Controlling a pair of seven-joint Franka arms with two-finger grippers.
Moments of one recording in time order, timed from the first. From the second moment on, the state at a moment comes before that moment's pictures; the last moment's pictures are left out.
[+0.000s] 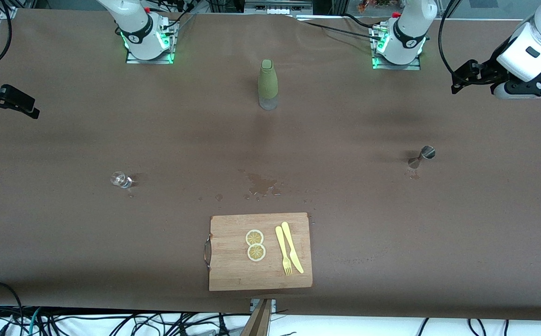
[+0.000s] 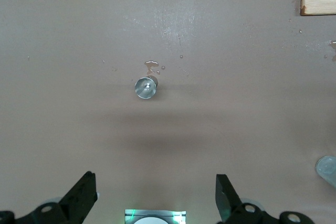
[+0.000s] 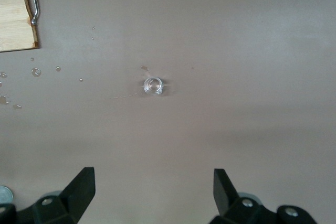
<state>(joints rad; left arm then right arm) 0.06 -0.18 -0.13 -1.83 -0.03 1.55 -0.10 -0.01 0.03 -0.04 -1.54 -0.01 1.56 0.01</state>
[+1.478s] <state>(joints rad) 0.06 -0.18 -0.13 -1.83 -0.03 1.56 -0.09 -0.01 0.03 -0.04 -1.54 -0.01 1.56 0.01</state>
